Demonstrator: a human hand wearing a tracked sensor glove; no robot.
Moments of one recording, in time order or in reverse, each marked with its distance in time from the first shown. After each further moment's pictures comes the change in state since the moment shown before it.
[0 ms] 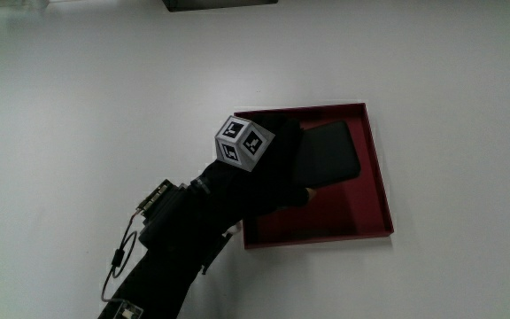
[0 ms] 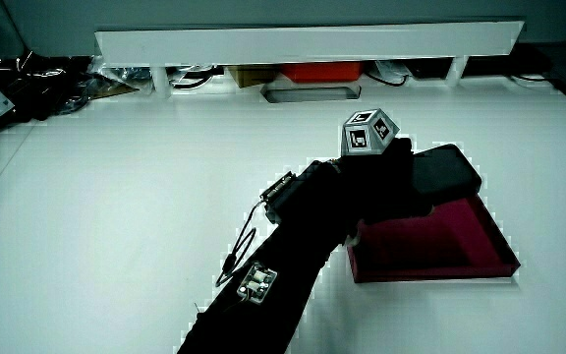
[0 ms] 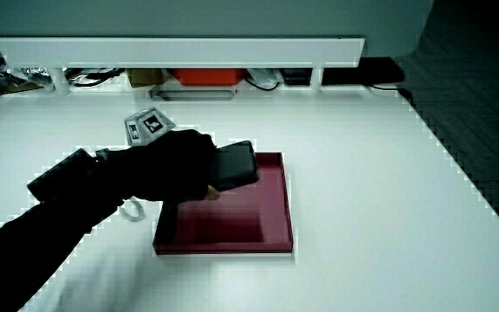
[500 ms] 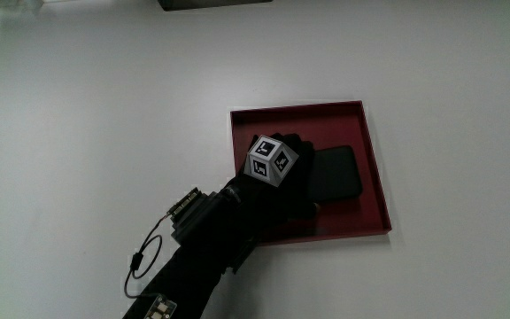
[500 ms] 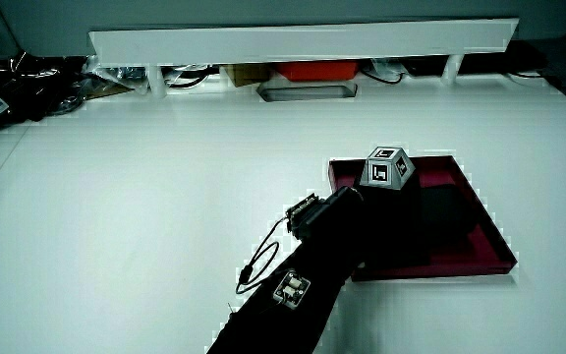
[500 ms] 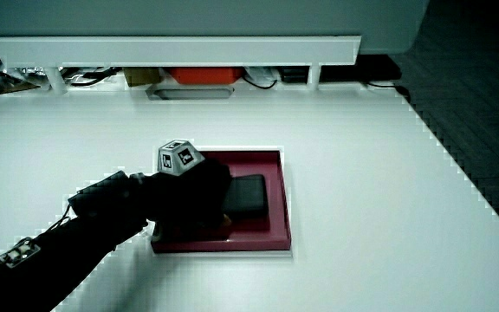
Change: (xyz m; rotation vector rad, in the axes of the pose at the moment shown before) arm -0.002 0.023 -0.065 -0.092 0.123 0.018
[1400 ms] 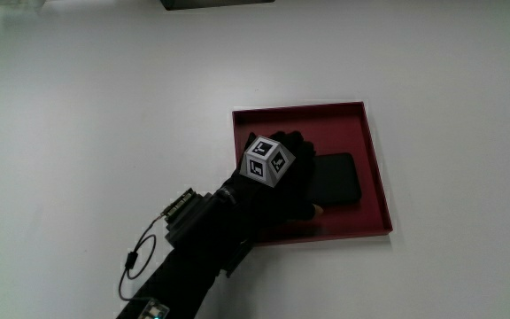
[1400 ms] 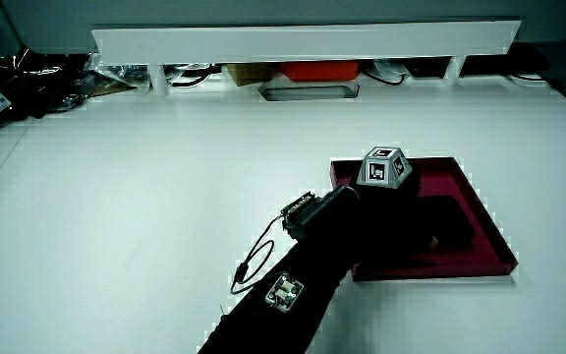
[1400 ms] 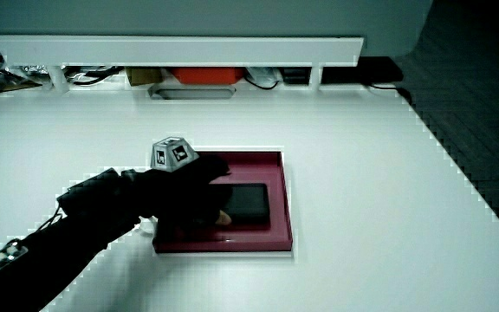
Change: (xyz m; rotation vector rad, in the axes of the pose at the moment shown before) arm -0.003 -0.002 0.000 -0.053 0.015 0.001
